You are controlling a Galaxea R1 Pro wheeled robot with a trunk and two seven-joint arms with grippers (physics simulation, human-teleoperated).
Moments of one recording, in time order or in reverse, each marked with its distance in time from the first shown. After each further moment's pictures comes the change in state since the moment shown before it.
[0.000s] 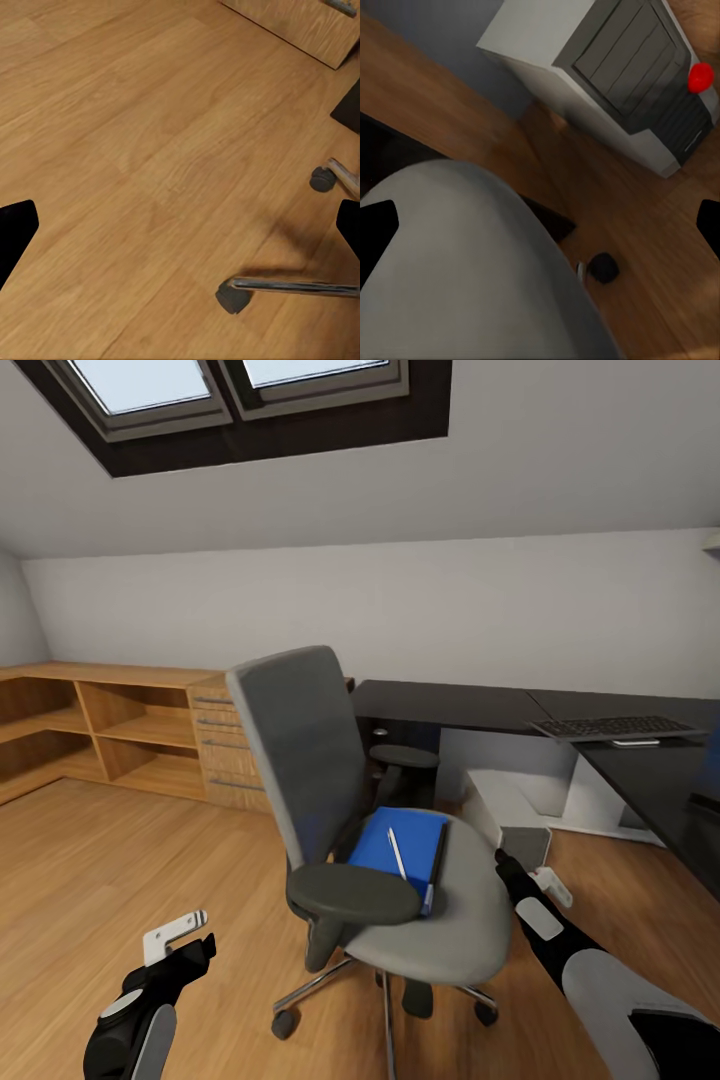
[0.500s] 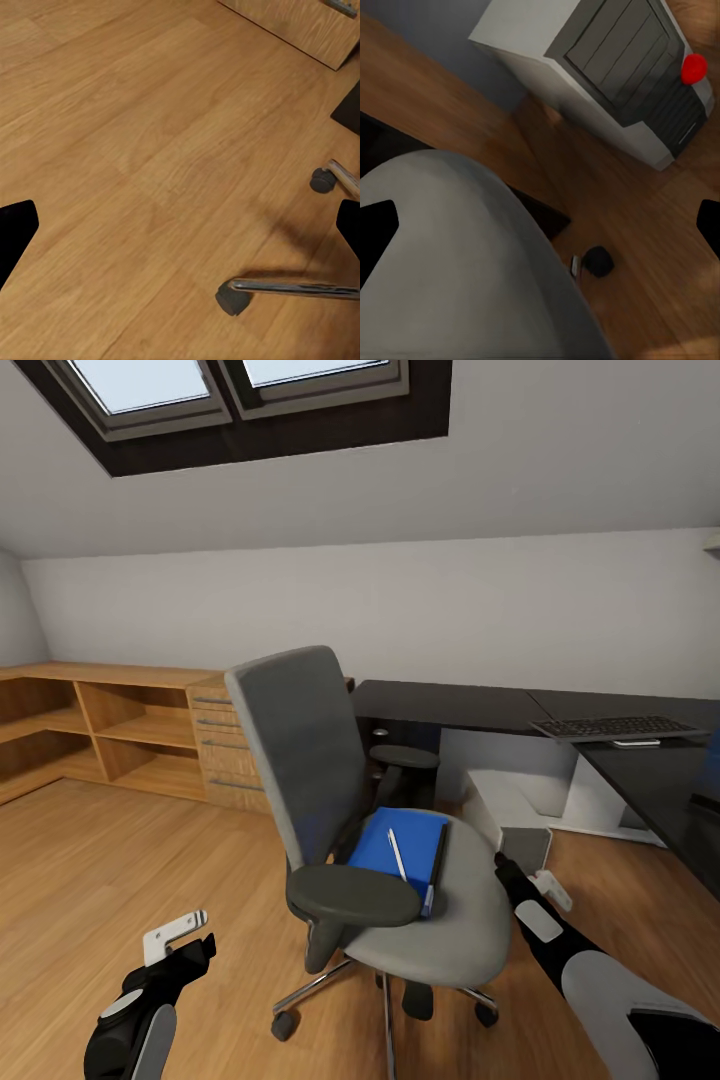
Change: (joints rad) left arm 0.000 0.000 0.000 0.000 0.000 -0.001 0.002; right arm 0.000 0.003 -0.003 0.020 -0.003 0.000 0.000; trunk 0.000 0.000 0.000
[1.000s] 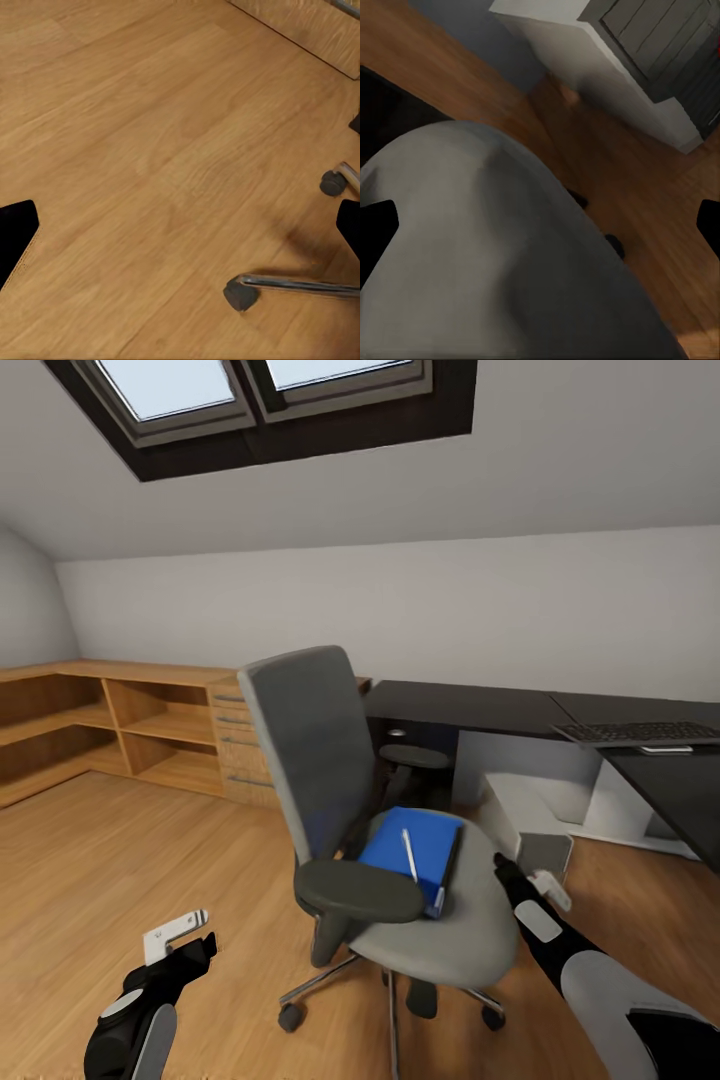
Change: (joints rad) left arm 0.000 -0.001 -0.001 -0.003 0.000 -0.001 -0.003; right arm 0.000 0.002 0.001 0.001 0.000 0.000 0.001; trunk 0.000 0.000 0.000
